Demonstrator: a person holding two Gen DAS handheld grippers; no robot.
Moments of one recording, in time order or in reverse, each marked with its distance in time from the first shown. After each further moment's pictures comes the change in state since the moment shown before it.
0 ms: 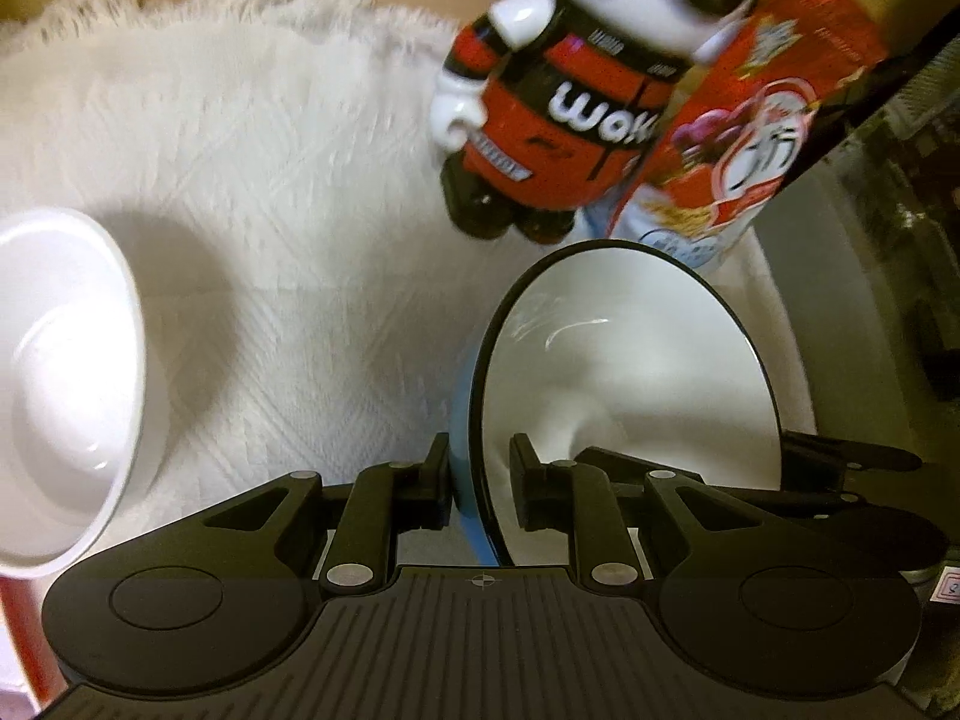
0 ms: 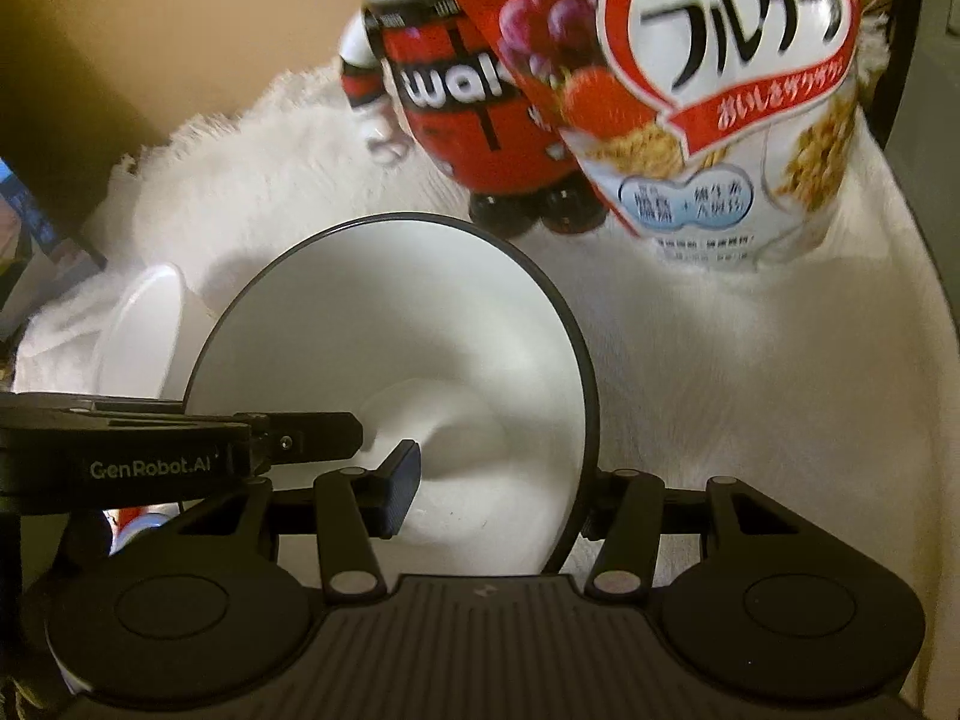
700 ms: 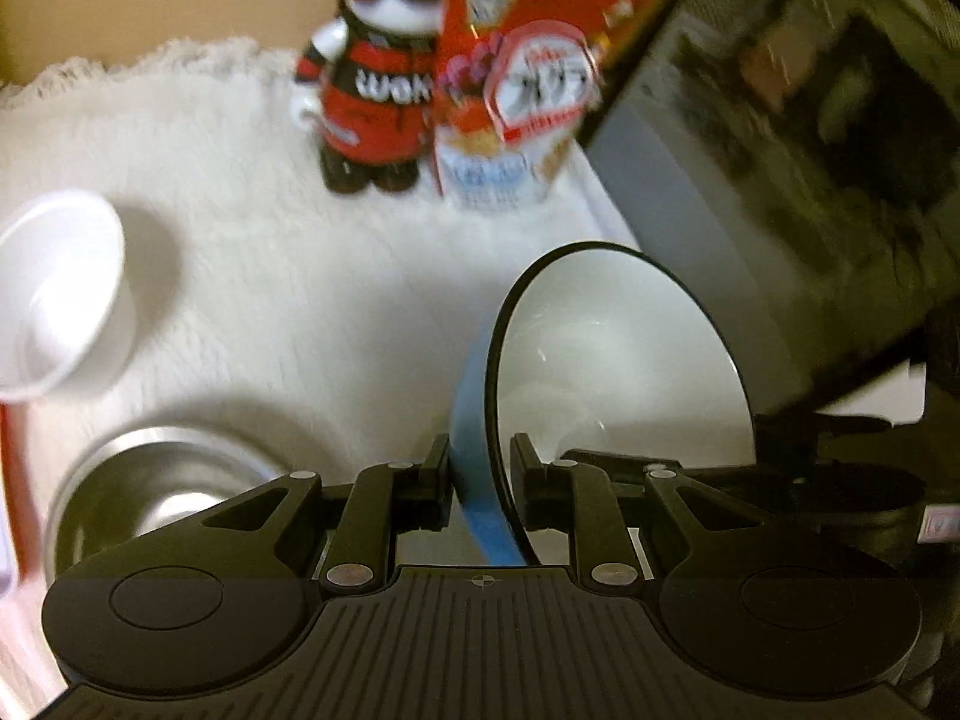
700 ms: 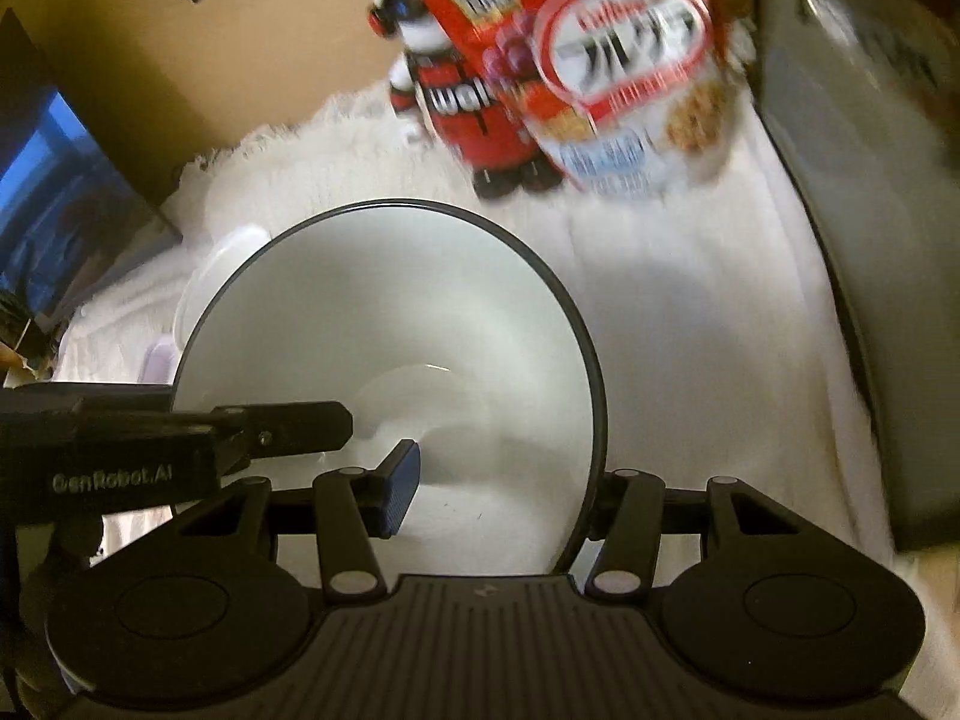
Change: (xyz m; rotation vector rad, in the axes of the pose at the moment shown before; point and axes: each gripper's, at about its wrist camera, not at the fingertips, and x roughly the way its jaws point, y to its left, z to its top) left arm -0.073 -0.070 -0.100 0.157 -0.038 -0.054; right arm -0.107 -0.010 -0.099 0.046 -0.015 0.014
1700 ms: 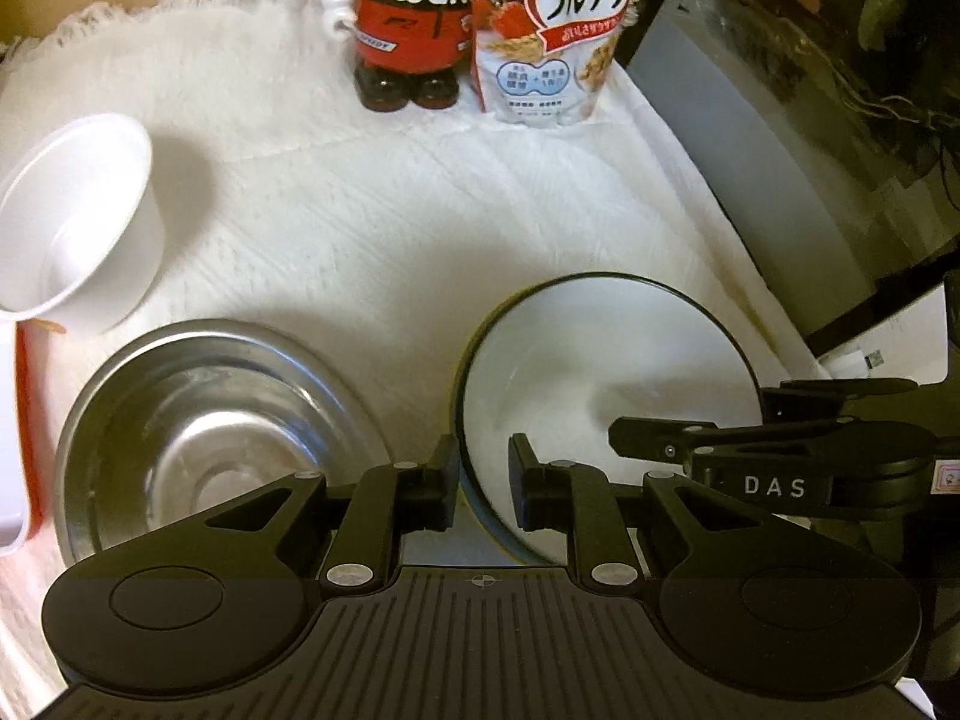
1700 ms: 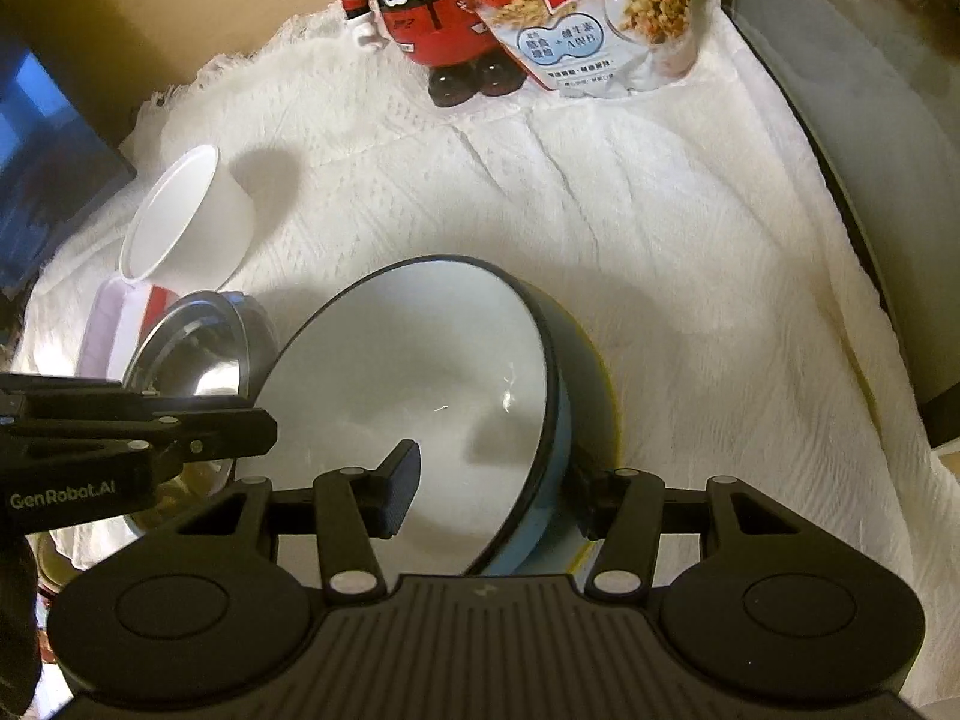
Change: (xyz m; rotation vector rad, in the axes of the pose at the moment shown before) left arm 0.018 0.010 -0.032 0.021 0.081 0.087; right arm 0.033 -0.018 -0.031 0.024 0.051 -0.036
